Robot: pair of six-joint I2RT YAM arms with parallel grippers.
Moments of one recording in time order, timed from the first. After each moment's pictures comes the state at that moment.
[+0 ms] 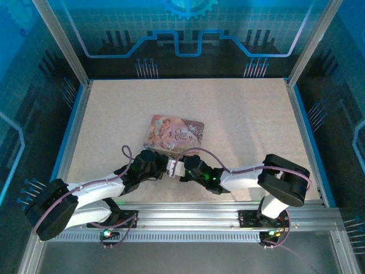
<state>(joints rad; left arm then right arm) -0.72 1.15 0.31 0.26 -0.02 -1.69 1.09 1.60 0.62 0.45 0.28 -0.53</state>
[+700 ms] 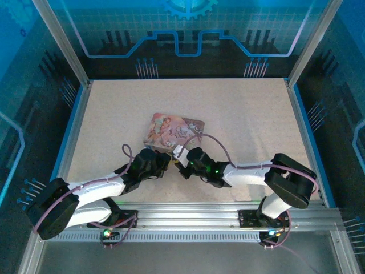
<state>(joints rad) -0.71 1.16 0.33 0.29 -0.02 -1.69 1.01 1.55 0.66 0.32 0.09 0.00</state>
